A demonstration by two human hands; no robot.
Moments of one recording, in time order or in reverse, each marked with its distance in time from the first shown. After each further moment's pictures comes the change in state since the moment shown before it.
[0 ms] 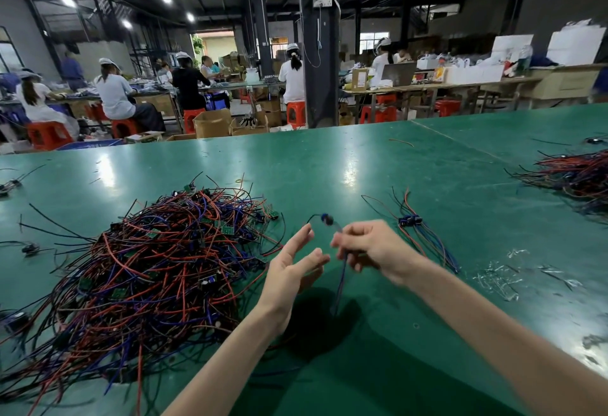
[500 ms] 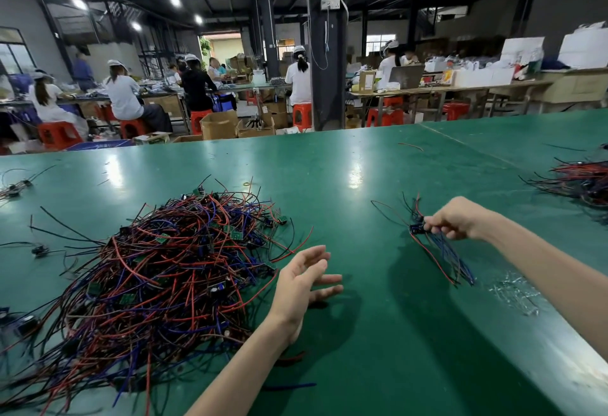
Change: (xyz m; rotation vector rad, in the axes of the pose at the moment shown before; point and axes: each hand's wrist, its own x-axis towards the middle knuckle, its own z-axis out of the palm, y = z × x) left_hand 0.006 -0.007 -0.006 -0.022 0.055 -0.041; right_hand 0.054 0.000 -0.143 -0.360 0.397 0.407
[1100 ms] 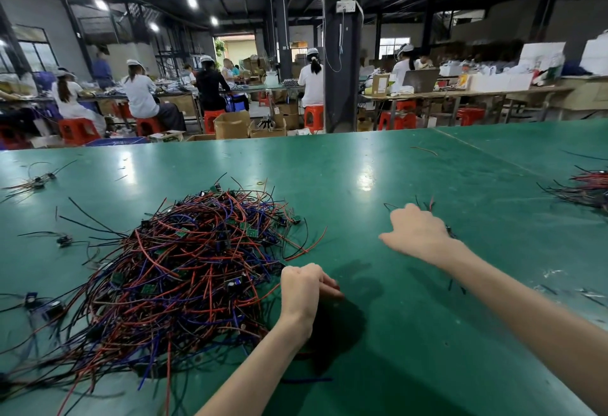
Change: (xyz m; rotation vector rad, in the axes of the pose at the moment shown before) left_hand -0.008 0.004 -0.002 0.184 0.248 -0.036; right_hand -0.068 -0.044 0.094 -1.029 0.245 -0.359
